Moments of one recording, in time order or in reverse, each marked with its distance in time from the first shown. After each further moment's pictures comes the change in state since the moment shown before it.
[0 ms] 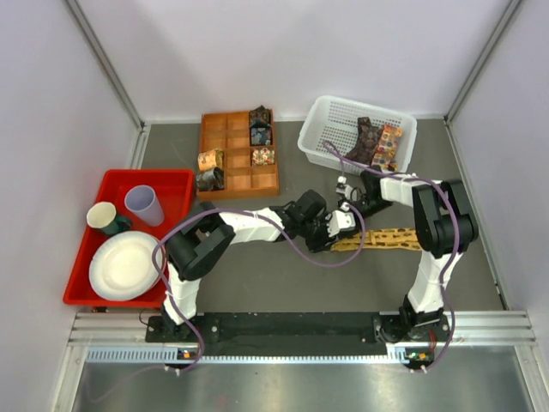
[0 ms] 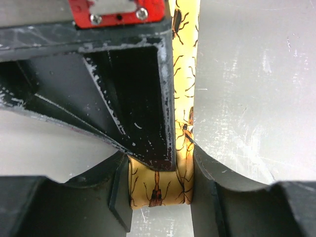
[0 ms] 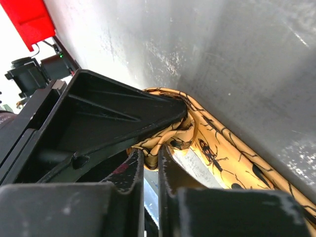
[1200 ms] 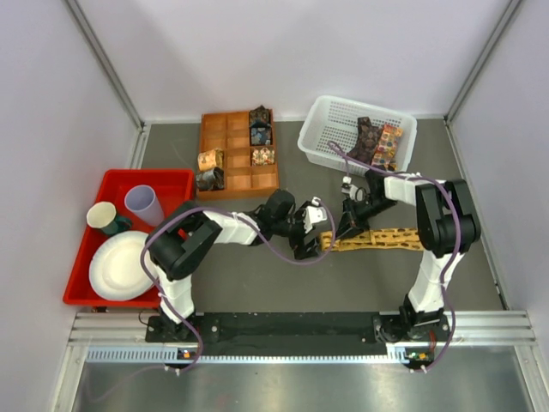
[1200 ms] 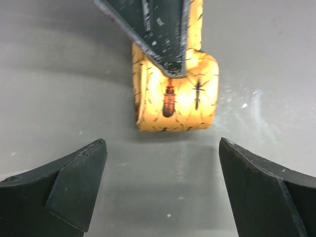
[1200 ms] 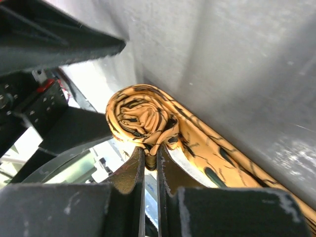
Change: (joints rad) left arm 0.142 -0.094 -0.272 0.340 0.228 -0.033; right arm -0.040 0.001 0.000 -0.018 0.080 0.002
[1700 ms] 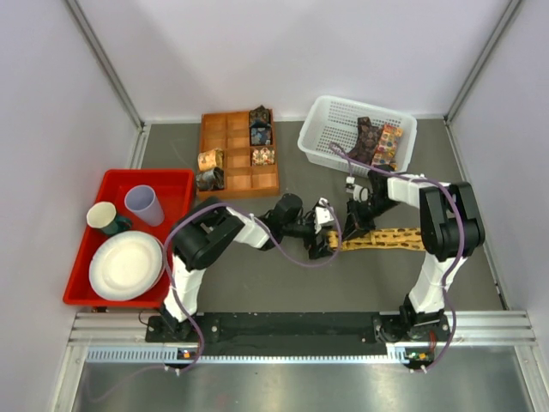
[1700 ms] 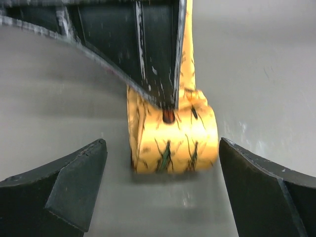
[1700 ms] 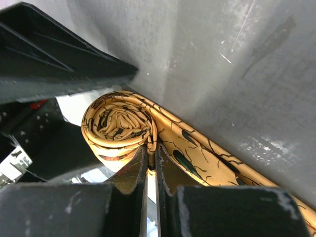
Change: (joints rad) left arm -0.040 0.159 0.033 0.327 0.075 -0.107; right arm -0.014 -0.041 -0.020 -0.001 0.149 -0.043
